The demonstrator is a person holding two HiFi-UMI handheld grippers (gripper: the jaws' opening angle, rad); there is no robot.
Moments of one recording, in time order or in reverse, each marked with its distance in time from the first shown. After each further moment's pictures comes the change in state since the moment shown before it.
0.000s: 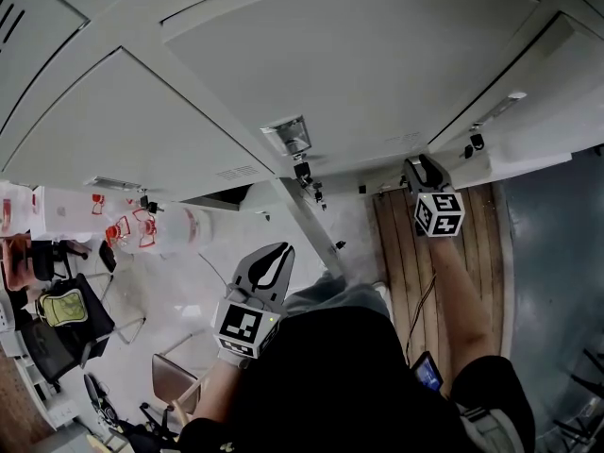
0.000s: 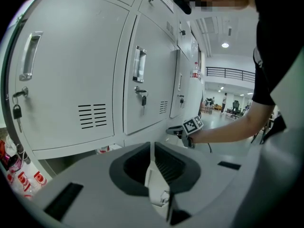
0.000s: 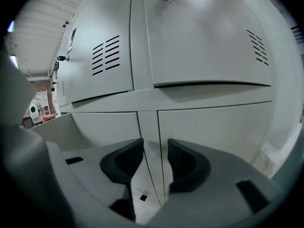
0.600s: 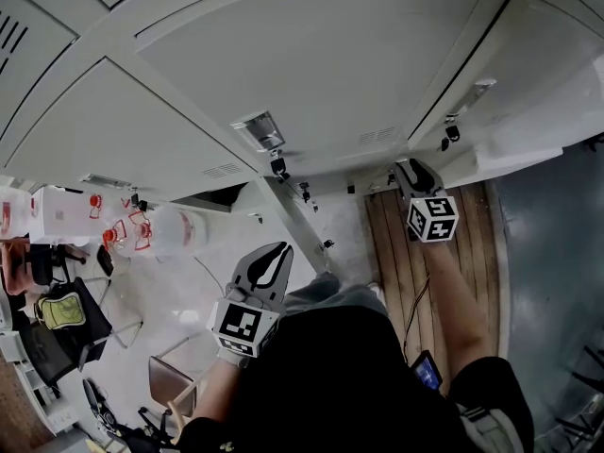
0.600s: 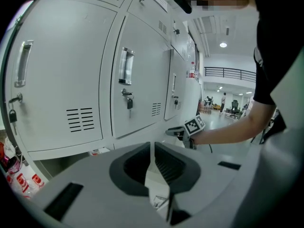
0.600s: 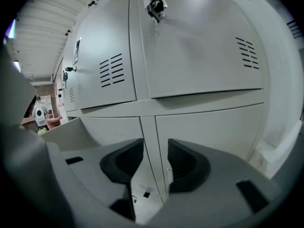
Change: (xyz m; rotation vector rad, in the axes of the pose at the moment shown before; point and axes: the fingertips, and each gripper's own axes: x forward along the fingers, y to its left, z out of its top) left arm 0.009 -0.032 0.008 0.018 -0.014 -0.008; right arm -0.030 -0.004 0.004 0.020 -0.018 0.034
